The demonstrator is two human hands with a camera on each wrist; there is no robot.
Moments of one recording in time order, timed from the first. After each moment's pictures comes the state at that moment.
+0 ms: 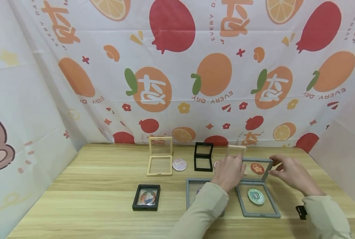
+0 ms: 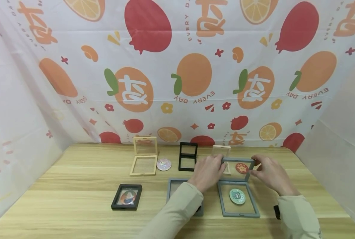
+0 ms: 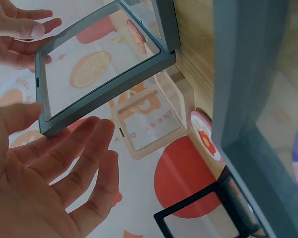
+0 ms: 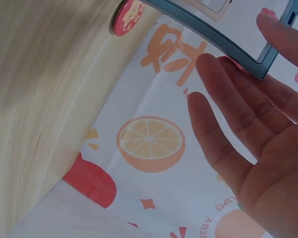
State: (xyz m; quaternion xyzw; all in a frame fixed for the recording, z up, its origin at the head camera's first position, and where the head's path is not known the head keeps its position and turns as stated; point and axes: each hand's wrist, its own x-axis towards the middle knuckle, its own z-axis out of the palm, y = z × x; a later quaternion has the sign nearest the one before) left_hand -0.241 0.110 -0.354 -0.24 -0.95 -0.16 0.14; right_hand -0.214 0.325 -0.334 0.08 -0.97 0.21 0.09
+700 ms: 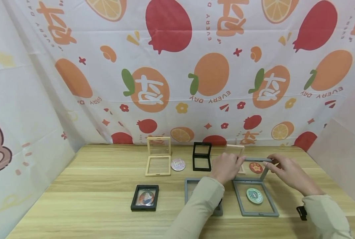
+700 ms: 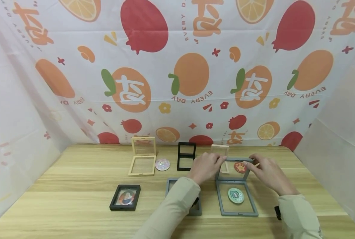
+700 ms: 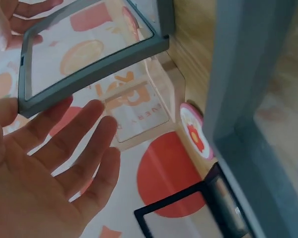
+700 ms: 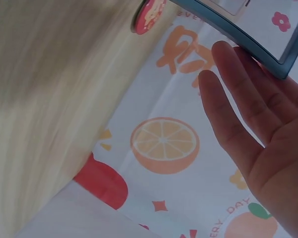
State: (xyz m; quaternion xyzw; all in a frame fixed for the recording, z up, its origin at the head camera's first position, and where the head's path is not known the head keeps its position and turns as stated) left_hand -0.258 0.109 -0.352 -0.23 -0.93 -0.27 0.04; right_hand -0.216 0.331 -0.342 0.10 -0.96 0.24 0.10
